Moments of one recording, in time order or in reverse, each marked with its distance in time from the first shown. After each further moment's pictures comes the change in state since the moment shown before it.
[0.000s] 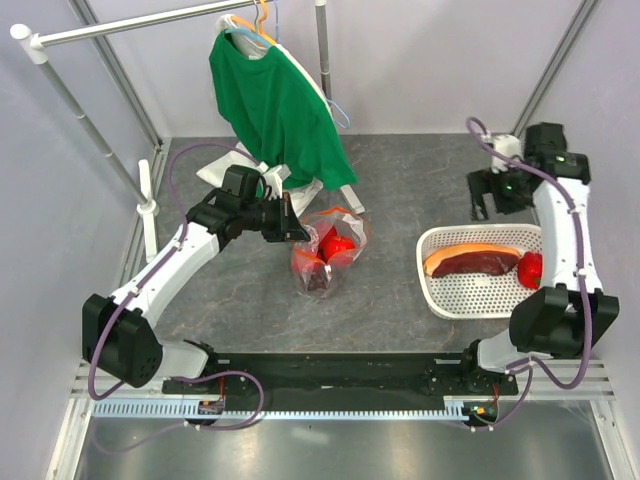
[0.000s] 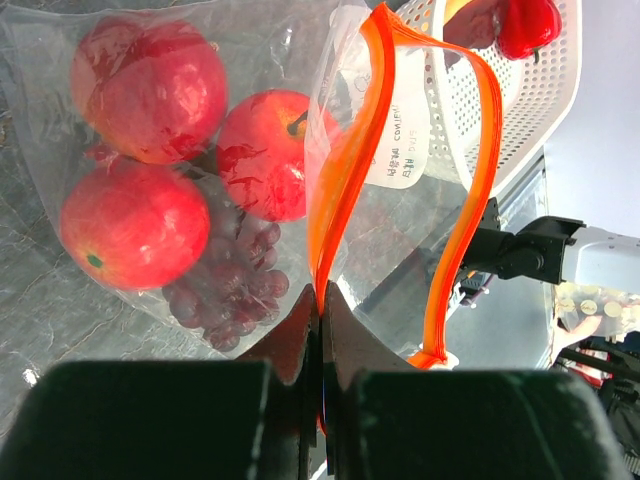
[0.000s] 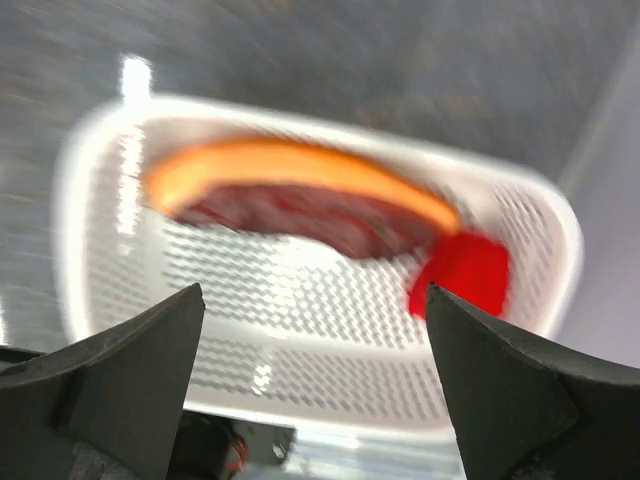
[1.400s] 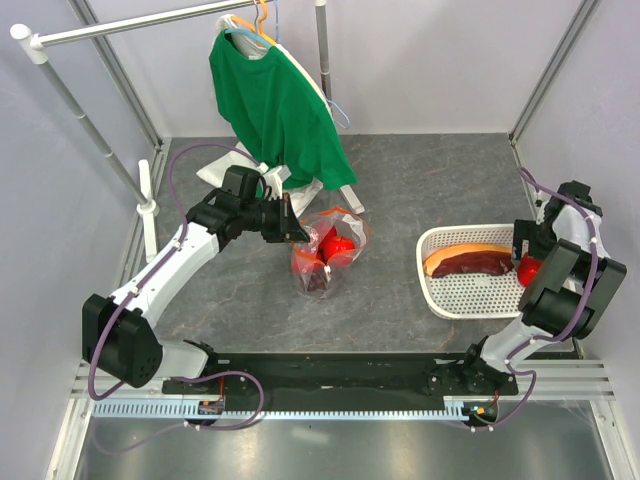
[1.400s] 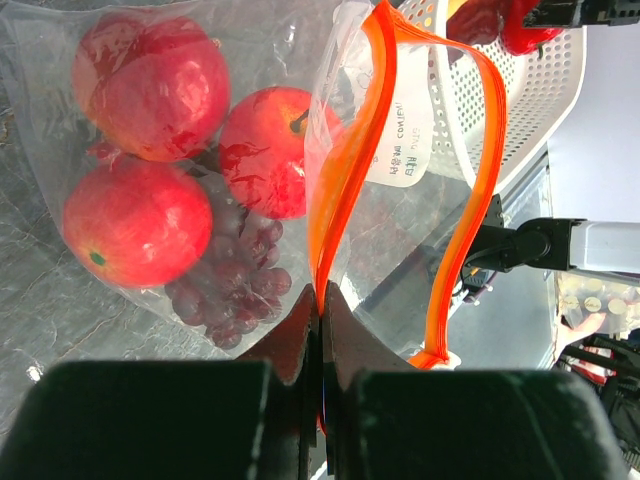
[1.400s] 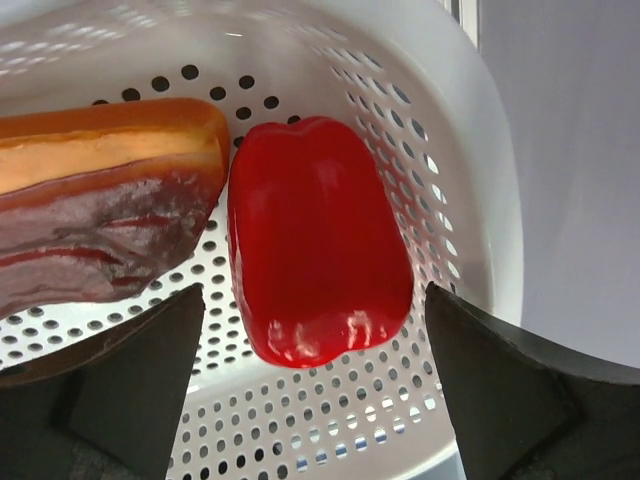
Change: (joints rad) left arm 0.001 0.000 0.000 -0.008 0.001 0.011; right arm -0.388 0.155 -0.420 0.348 0.335 0.091
